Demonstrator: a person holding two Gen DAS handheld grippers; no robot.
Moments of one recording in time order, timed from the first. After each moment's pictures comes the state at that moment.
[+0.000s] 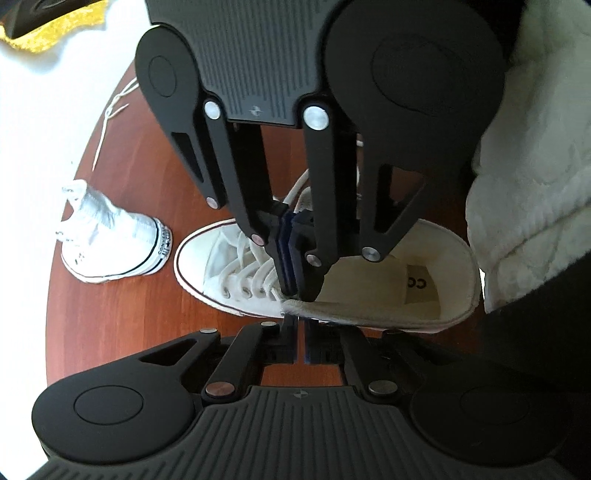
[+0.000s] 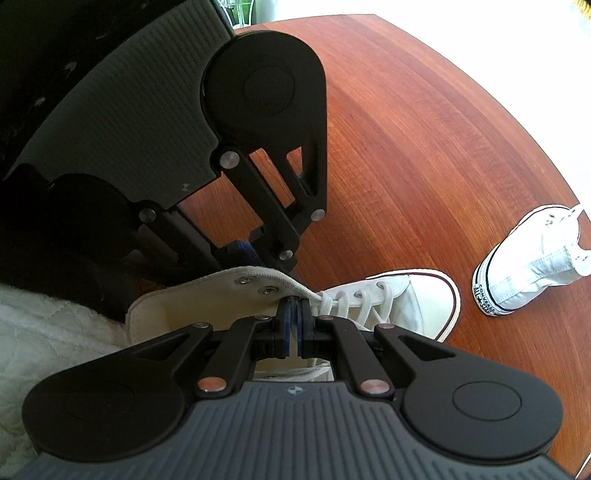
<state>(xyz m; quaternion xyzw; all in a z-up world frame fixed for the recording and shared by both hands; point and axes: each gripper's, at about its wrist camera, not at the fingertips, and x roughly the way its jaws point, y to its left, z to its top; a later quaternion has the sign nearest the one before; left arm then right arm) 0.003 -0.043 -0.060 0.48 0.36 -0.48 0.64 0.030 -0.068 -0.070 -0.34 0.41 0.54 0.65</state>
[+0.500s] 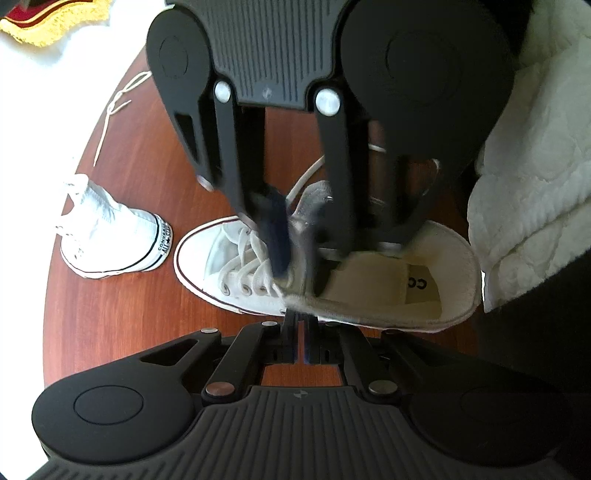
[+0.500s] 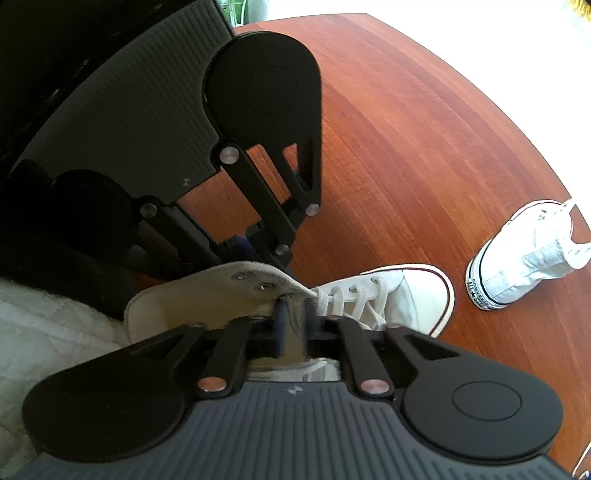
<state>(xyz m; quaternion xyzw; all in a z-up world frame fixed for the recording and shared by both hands) 0.002 -0.034 -0.056 0.46 0.37 -0.48 0.65 0.025 -0.073 -0.063 -0.34 0.41 0.53 0.66</state>
